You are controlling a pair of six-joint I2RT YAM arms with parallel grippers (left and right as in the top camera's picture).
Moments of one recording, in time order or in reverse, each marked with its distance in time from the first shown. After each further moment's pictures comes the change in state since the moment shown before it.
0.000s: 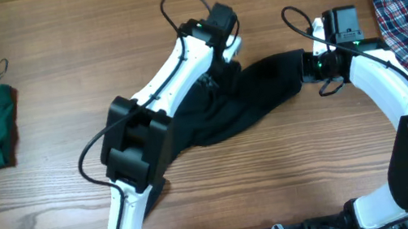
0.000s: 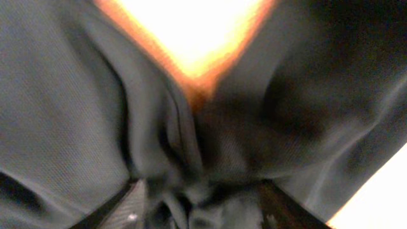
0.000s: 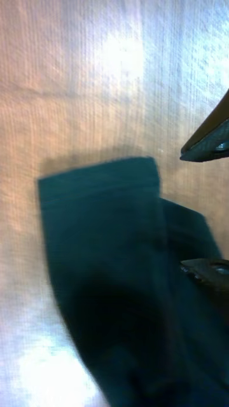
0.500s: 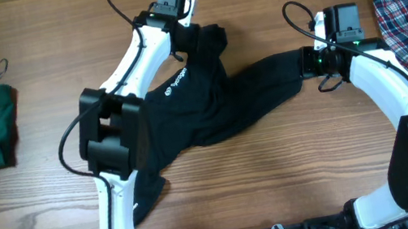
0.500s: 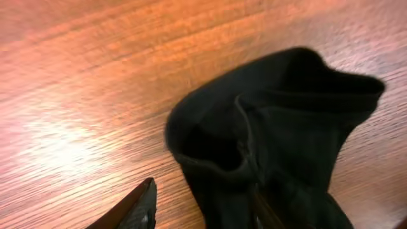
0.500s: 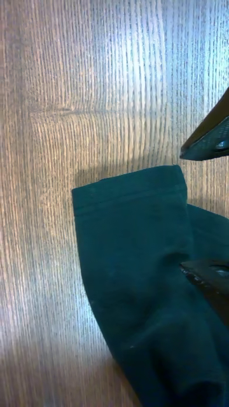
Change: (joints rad) left arm 0.199 0.047 -0.001 0.350 -0.101 0.013; right arm 0.000 0.000 0.000 0.062 0.019 0.011
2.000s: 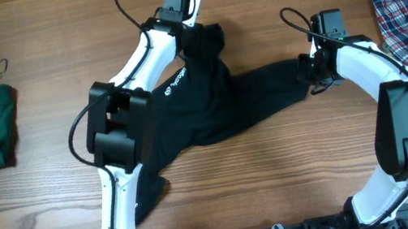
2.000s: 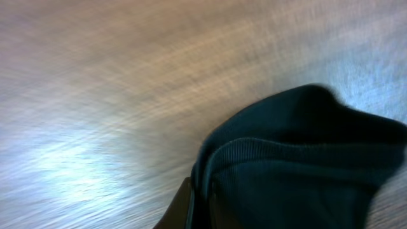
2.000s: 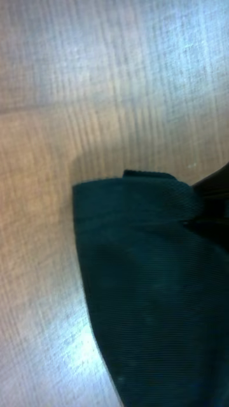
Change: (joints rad) left arm -0.003 0.064 0.000 0.166 -0.038 0.045; right arm 0.008 0.182 0.043 -0.064 0.082 0.148
